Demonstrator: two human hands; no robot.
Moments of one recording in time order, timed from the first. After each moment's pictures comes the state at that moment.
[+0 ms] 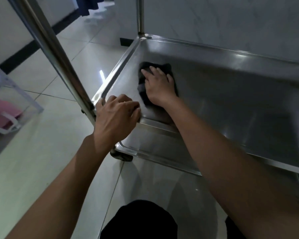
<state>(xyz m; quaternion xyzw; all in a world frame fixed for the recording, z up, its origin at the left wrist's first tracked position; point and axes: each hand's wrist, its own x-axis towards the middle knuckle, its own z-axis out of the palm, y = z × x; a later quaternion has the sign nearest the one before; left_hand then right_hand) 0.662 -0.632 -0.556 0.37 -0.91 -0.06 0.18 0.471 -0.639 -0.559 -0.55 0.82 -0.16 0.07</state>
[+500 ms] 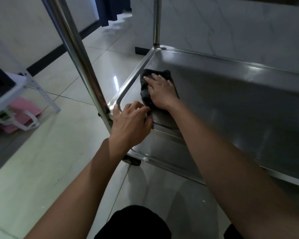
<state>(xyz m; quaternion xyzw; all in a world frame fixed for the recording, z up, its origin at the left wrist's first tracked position) 0.649 -0.611 -0.546 0.40 -0.91 -0.07 0.11 0.474 -0.658 -0.557 -0.60 0.78 -0.16 0.09</state>
